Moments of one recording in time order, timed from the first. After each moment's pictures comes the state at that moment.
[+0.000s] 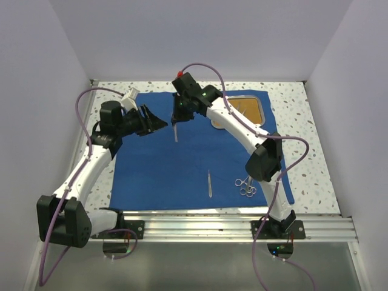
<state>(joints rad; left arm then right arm) -0.14 1.23 0.93 -0.16 0.61 -0.59 0.76 2.17 2.24 -0.93 0.02 0.68</state>
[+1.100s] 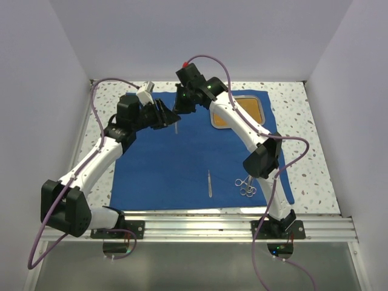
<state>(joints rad) -0.32 1.32 1.01 -0.04 0.46 -0.63 0.72 2.23 2.46 -1.04 0.00 0.73</state>
